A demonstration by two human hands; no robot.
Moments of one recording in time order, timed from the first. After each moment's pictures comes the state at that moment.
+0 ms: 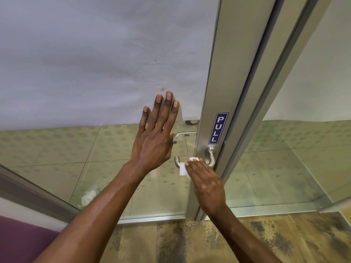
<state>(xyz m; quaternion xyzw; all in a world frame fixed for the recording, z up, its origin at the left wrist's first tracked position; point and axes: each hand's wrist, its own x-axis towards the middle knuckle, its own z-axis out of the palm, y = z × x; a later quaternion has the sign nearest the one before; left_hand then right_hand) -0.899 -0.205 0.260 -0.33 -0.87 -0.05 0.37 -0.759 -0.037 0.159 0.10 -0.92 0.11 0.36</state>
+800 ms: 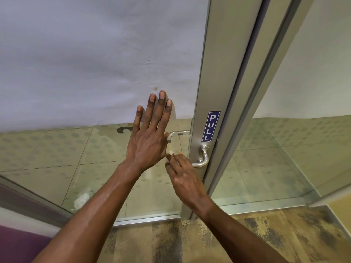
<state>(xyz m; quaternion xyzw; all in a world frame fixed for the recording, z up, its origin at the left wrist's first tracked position) -0.897 -0.202 0.260 -0.33 -0.87 -0.06 0.37 -0.785 -0.070 0.161 0.13 -0.96 0.01 0.24</state>
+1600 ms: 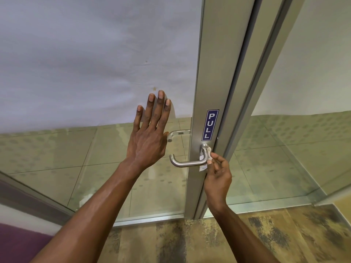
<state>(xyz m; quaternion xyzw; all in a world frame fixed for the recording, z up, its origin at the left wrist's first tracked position) -0.893 -0.204 0.264 -0.32 -0.88 -0.03 0.35 -0.759 -0.031 0.161 -0.30 -0.62 0.65 0.33</state>
